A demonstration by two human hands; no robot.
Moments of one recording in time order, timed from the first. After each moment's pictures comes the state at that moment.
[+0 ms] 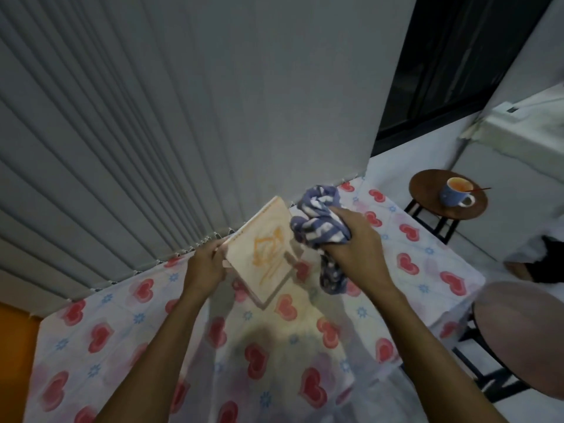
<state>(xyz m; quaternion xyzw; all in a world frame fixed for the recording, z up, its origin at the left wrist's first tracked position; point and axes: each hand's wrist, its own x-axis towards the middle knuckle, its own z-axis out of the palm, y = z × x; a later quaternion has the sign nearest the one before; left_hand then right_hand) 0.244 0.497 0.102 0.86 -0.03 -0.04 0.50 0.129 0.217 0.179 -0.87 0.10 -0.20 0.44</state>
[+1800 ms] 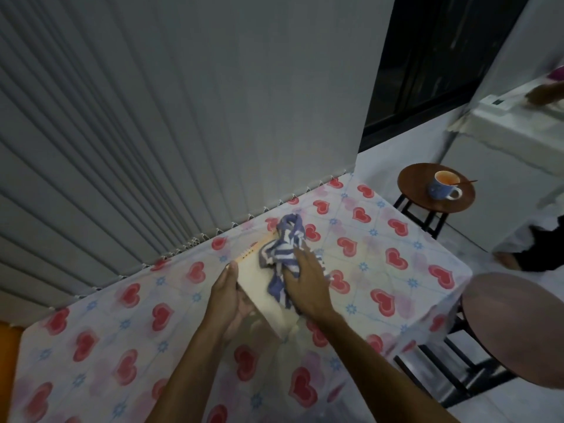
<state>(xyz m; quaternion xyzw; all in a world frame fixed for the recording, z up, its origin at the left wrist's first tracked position) 0.163 0.428 0.112 0.58 0.15 -0.23 0.77 0.145 0.264 0.038 -0.88 0.15 -0.09 0.44</state>
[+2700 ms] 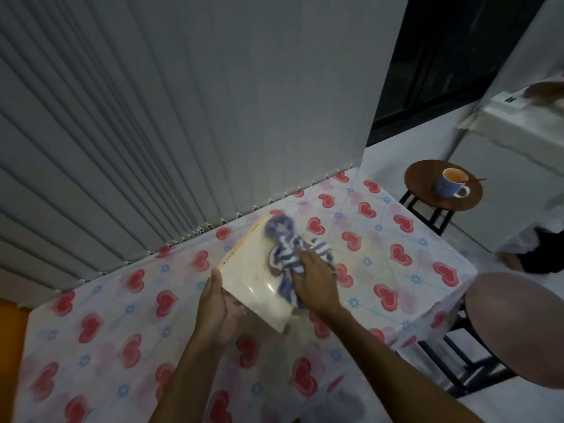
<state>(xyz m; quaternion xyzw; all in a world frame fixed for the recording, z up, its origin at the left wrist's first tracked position) 0.151 0.454 0.089 0.45 0.23 -0.18 0.84 0.132 0.264 0.029 -0.92 0.08 -0.12 0.36</state>
